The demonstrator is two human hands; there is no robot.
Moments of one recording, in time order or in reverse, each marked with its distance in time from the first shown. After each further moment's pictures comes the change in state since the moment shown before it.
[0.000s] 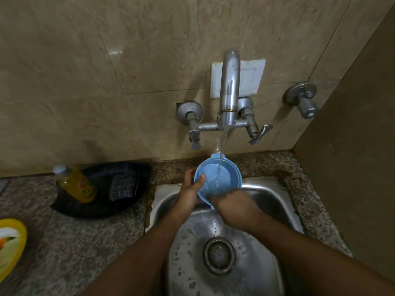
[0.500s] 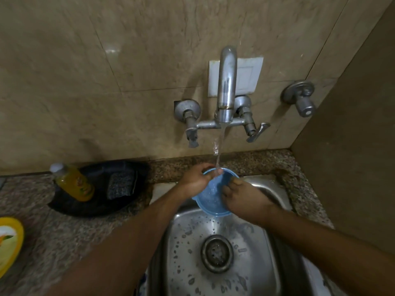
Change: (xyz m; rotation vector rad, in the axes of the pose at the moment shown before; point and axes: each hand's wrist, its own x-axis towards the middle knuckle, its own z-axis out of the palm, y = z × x) left_hand 0.013 0.045 0.026 0.669 -0.208 0.103; right_hand -0.011 0.026 0.004 -0.311 0.014 -0.192
